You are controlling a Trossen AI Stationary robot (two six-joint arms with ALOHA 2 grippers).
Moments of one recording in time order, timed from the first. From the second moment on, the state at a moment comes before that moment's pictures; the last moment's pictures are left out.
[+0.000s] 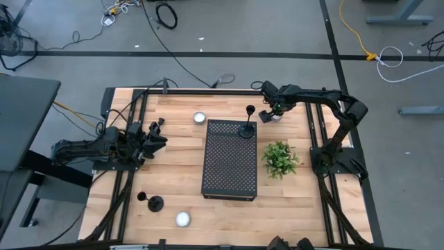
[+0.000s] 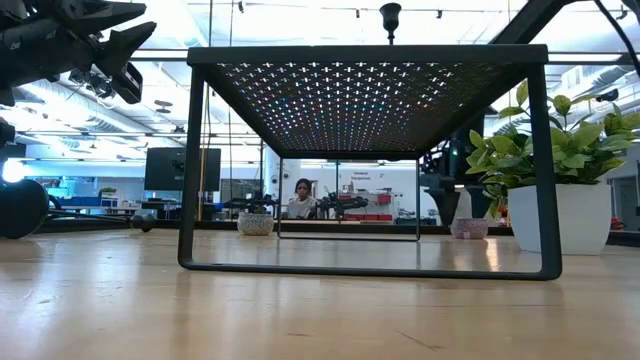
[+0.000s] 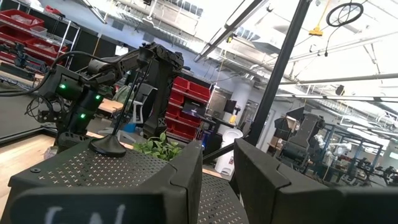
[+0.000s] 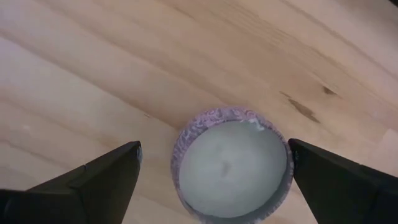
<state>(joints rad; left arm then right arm) 0.06 0.01 0.01 0.34 0.09 -0.43 -0.73 1.72 1.02 -0.71 0.12 0.30</state>
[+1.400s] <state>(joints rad) 0.06 0.01 0.01 0.34 0.10 -0.44 -0.73 1.72 0.94 -0.59 0.16 0.31</state>
